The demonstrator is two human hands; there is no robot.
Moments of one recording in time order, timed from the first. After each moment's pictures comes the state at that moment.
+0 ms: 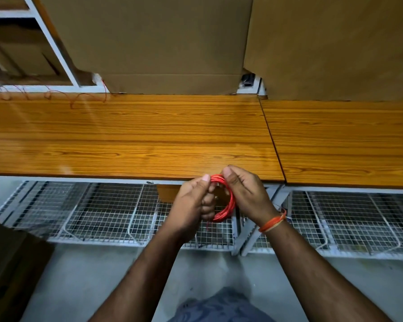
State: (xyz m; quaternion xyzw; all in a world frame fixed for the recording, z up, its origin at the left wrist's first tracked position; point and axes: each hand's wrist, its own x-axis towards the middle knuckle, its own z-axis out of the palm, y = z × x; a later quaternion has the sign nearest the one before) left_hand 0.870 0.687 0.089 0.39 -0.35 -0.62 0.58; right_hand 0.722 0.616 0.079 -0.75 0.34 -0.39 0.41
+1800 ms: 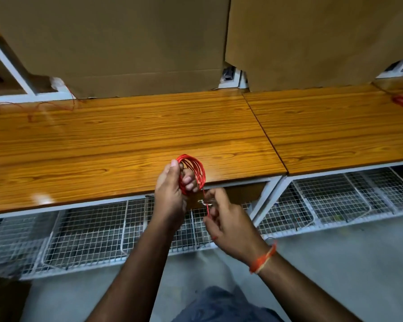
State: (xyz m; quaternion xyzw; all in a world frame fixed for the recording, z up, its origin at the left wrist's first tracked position) left_hand 0.947 0.635 0.082 0.34 -0.25 -0.60 0.68; right_hand 0.799 0.676 0.060 -0.77 0.49 -0.26 0.31
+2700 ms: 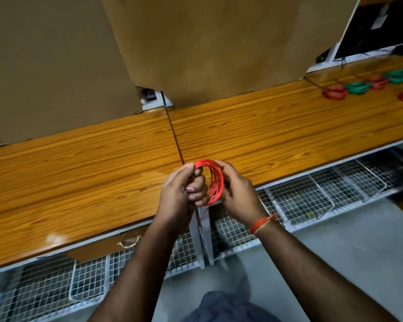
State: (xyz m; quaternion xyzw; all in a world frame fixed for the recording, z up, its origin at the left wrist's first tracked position) left_hand 0.667 0.532 0.108 0.31 -0.34 -0.71 0.53; right_hand 0.515 0.526 0.065 -0.67 0.57 -0.37 0.30
